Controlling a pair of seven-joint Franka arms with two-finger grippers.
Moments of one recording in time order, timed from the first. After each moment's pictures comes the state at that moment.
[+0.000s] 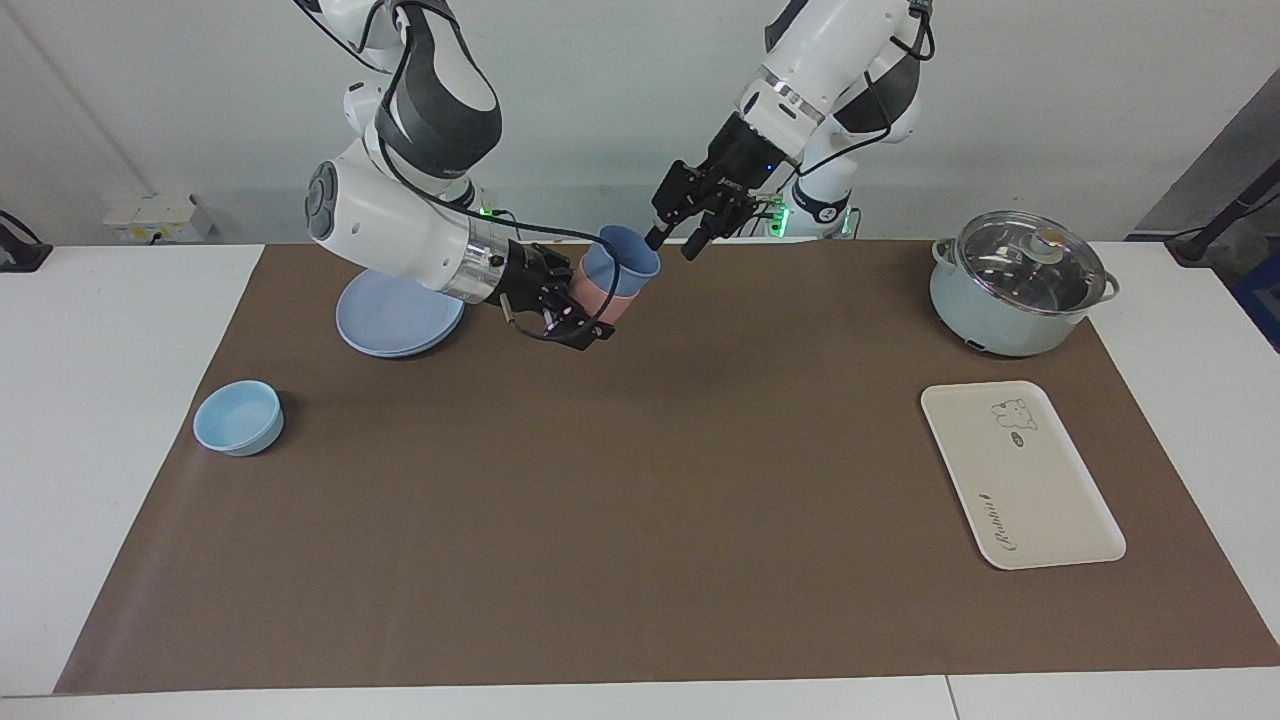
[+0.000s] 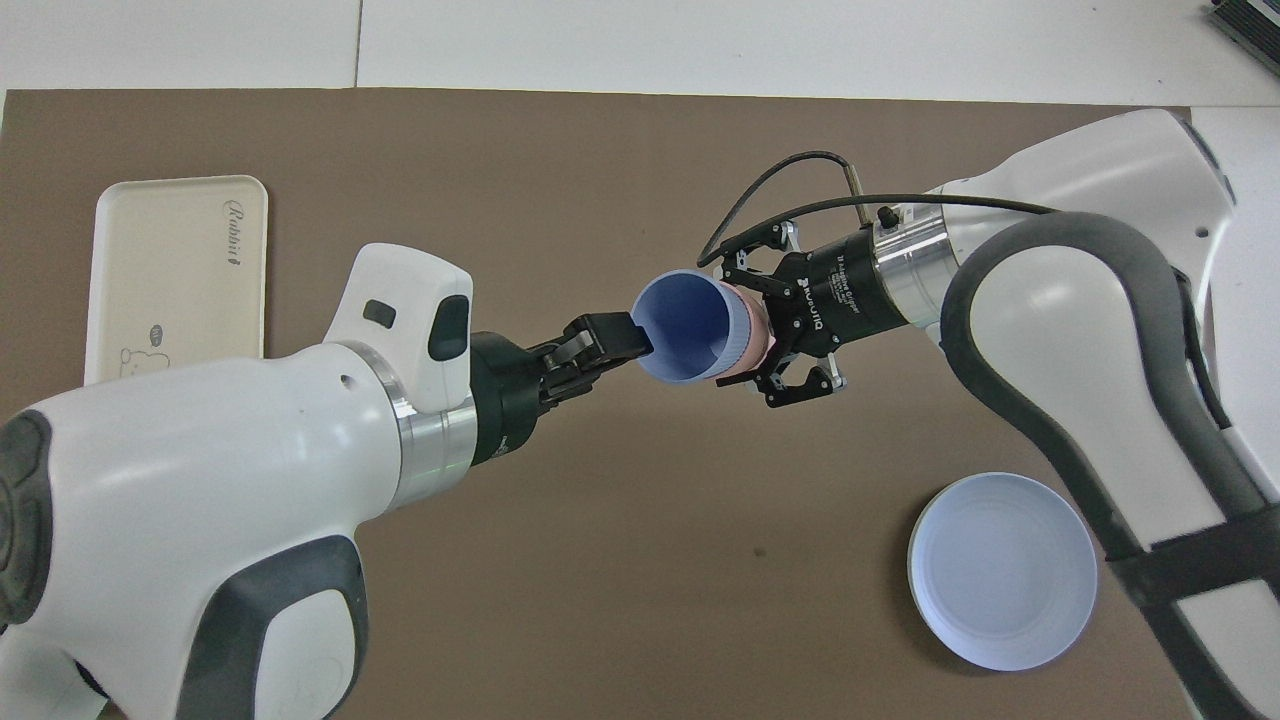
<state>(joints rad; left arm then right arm) -0.50 -0.16 -0.10 -1.96 -0.53 2.35 -0.74 0.30 0.19 -0.04 -1.69 0.85 1.81 1.30</state>
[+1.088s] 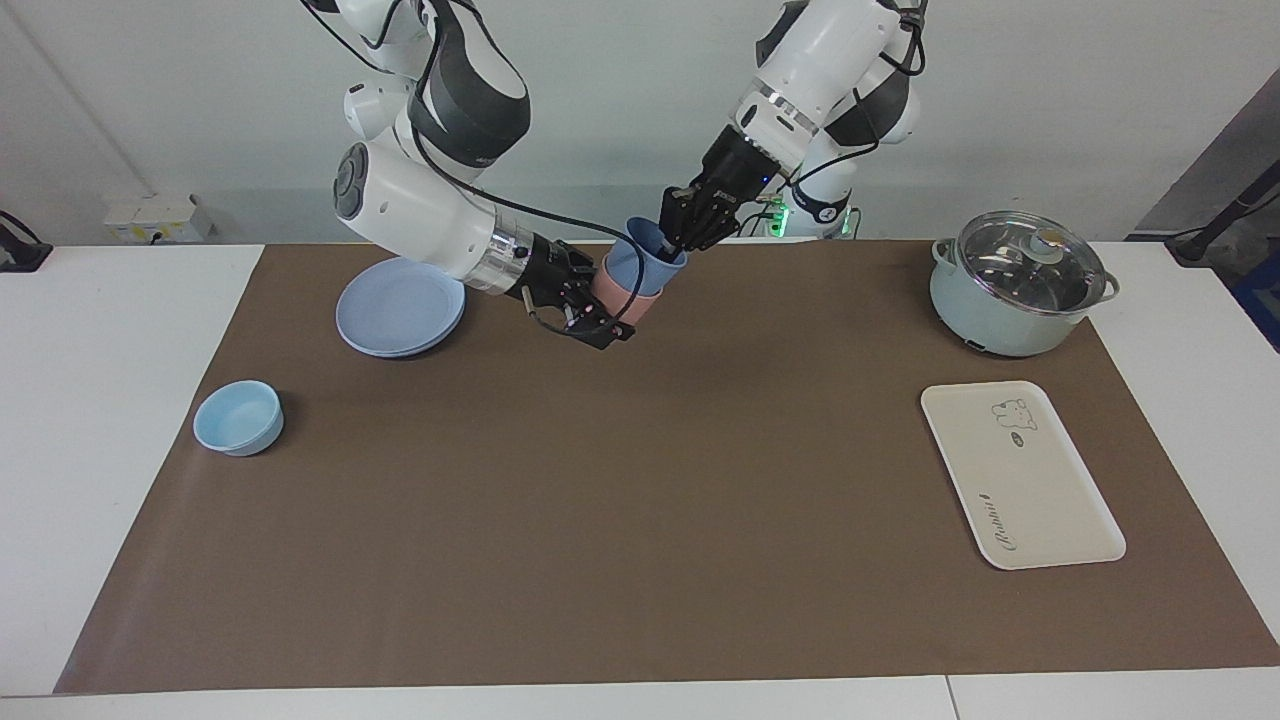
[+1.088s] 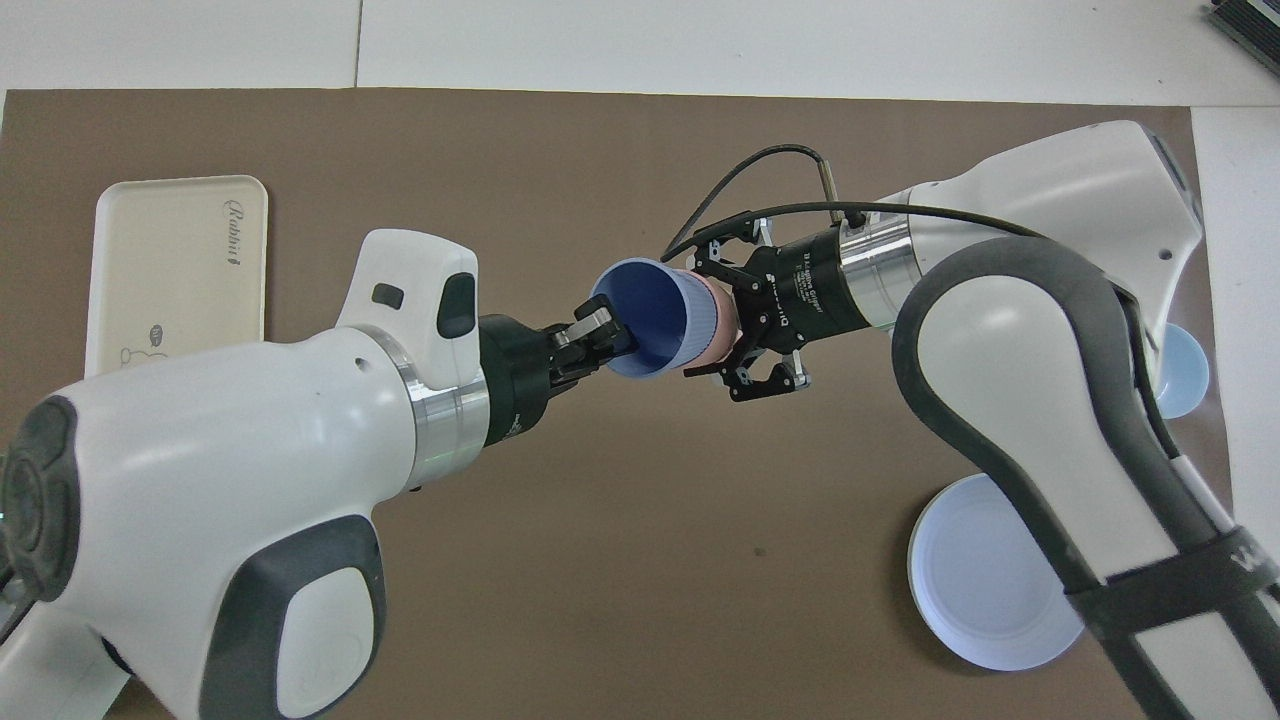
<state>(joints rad) -0.52 -0.13 -0.08 -1.92 -0.53 2.36 -0.78 0.35 0.18 -0.04 -1.69 0.85 1.91 1.35</state>
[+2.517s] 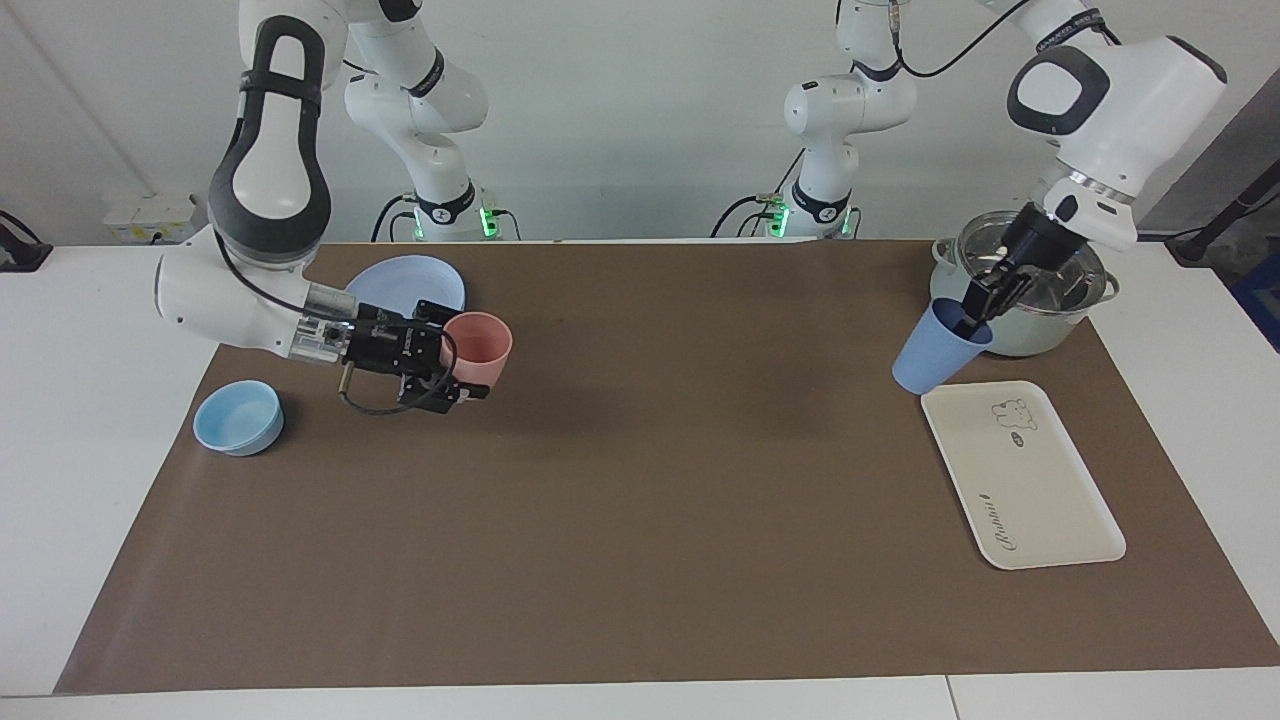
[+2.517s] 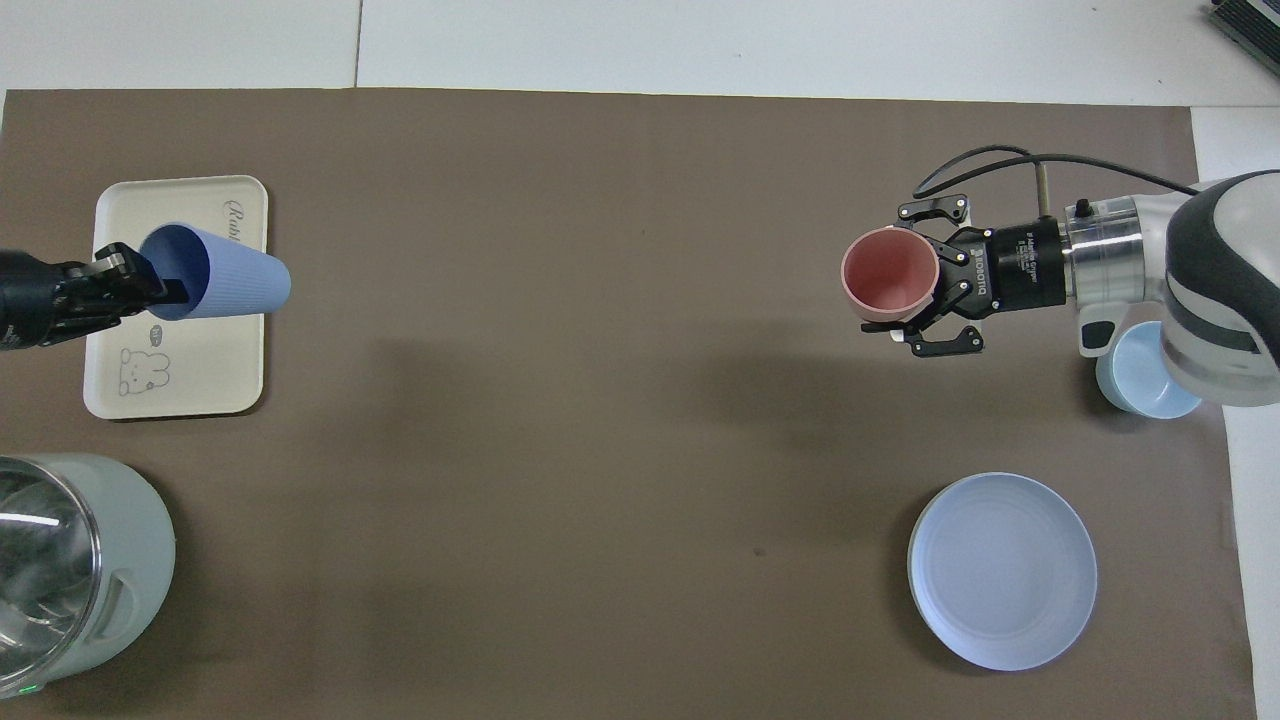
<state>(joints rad) 0.16 -0.06 -0.06 -1.97 -0.42 2.10 -0.09 -0.02 0.28 -0.06 -1.80 1.09 1.75 1.03</state>
